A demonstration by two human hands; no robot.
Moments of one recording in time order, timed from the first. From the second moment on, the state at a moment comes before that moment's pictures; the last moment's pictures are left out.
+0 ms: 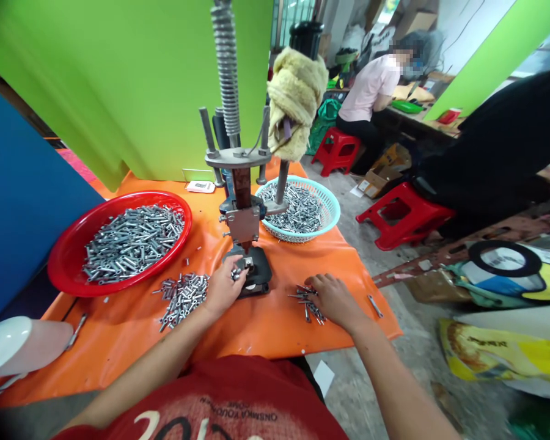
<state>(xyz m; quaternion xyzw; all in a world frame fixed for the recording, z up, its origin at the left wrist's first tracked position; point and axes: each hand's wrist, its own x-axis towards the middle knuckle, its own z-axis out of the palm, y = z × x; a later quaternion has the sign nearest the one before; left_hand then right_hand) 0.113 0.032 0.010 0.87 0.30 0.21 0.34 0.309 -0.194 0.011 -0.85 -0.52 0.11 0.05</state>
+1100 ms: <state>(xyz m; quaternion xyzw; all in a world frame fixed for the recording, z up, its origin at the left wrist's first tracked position) 0.119 0.013 0.013 0.73 0.25 0.22 0.60 0.248 -0.088 0.029 -0.65 -0.34 0.33 0.59</state>
